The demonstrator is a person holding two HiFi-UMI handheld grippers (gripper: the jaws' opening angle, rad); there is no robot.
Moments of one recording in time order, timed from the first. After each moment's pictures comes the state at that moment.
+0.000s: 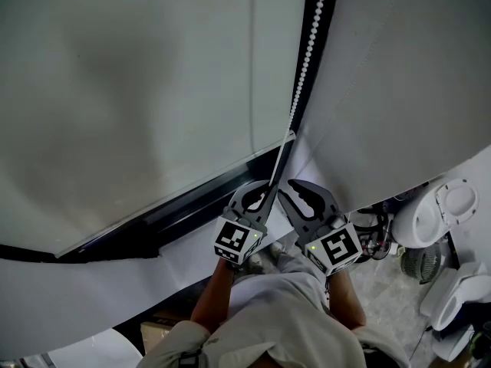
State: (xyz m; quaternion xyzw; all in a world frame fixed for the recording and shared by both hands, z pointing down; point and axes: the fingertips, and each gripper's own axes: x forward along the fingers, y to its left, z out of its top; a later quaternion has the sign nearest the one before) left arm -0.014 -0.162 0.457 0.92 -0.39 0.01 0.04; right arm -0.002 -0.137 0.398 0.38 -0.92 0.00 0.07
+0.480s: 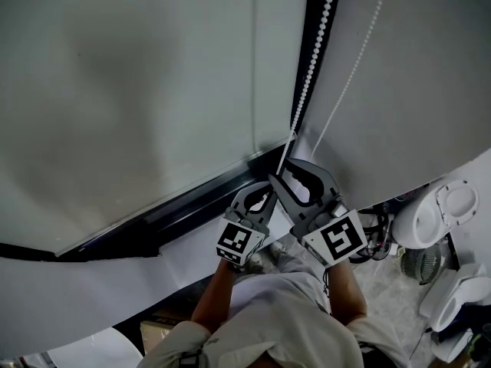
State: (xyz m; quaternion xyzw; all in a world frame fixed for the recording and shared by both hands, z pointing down) left arm -0.009 -0.158 0.454 0.92 -0.39 0.00 0.04; right arm -0.028 -0.155 0.332 0.36 -0.93 -0.06 0.02
